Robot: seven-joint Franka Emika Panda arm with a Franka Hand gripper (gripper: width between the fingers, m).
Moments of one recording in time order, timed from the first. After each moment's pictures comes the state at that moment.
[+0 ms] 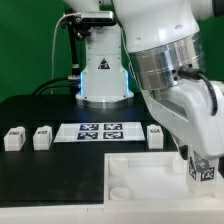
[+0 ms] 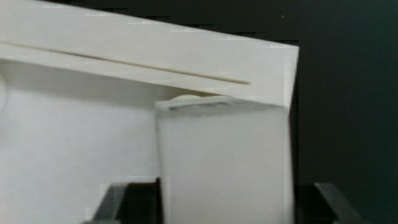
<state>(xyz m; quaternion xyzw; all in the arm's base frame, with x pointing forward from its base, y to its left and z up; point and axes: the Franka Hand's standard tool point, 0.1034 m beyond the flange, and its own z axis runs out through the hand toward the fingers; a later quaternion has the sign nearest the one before) 0.634 0.099 0.078 -0.76 0.63 0.07 0.12</state>
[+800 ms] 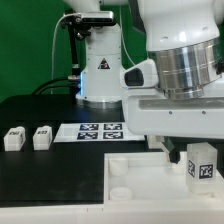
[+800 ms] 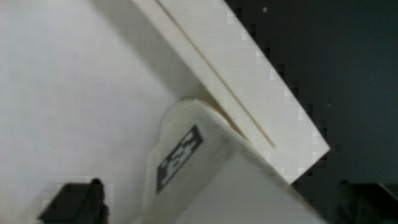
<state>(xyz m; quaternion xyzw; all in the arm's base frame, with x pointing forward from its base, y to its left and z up) 0.626 0.111 0.072 -0.97 0.24 0.00 0.10</state>
